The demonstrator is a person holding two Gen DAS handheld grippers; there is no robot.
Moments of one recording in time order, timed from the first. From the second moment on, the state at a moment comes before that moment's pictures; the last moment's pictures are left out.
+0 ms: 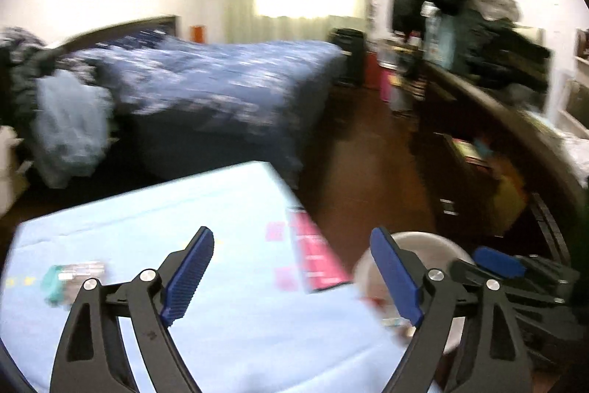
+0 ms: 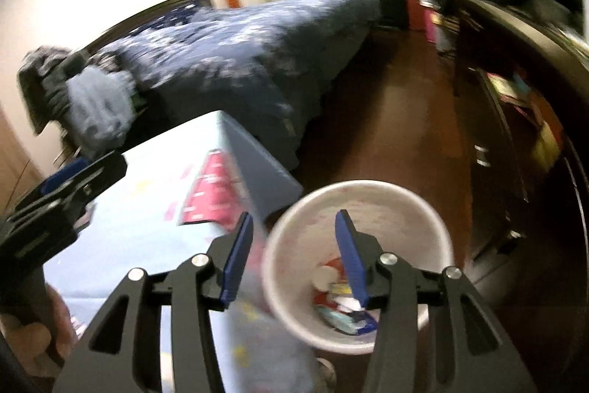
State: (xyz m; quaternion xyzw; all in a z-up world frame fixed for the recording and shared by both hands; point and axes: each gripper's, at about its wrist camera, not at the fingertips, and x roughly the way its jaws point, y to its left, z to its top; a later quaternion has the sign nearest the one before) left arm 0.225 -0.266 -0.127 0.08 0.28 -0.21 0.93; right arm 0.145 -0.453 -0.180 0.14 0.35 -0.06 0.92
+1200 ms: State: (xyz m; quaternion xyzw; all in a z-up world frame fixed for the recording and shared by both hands) left arm 0.335 -0.018 -0.208 0.09 0.43 -0.02 0.90; right arm 0.209 -0.228 -0.173 0.03 0.39 0.12 0.91
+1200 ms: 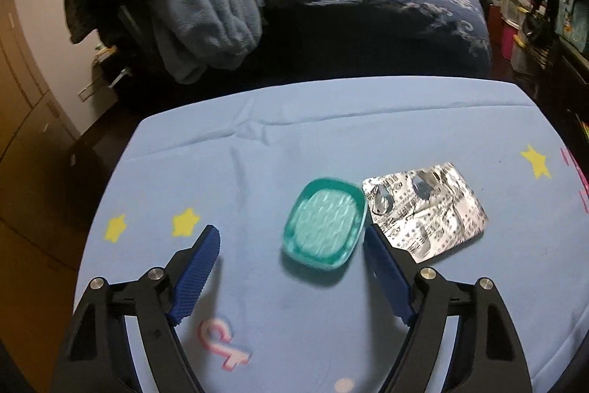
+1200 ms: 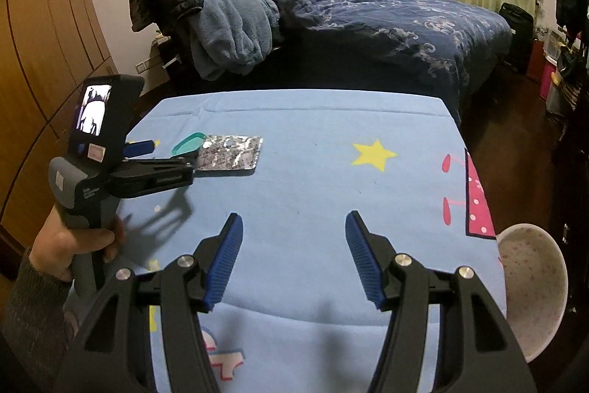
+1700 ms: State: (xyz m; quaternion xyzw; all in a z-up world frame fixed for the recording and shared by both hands) left arm 0.352 -0.026 -0.207 0.07 0.42 -0.05 0.90; right arm 0.229 -0.212 -0.173 0.02 0.39 0.12 0.91
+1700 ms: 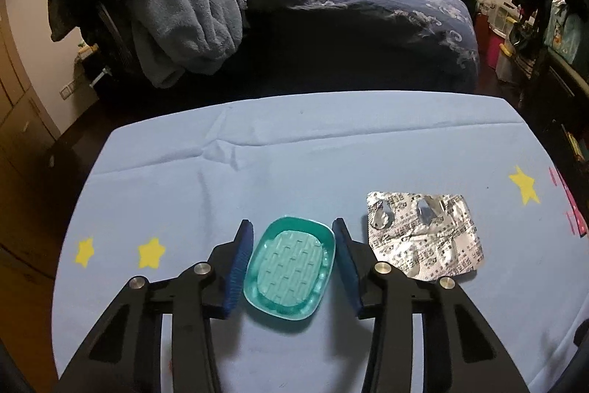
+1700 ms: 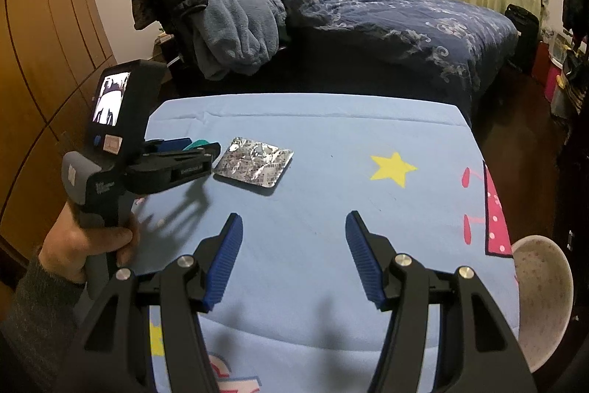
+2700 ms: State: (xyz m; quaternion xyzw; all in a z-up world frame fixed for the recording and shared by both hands) left arm 0.306 0.054 -0.163 -0.02 0.37 -0.01 0.93; right arm 0.352 -0.109 -0.229 0.02 0.45 0.02 0.89
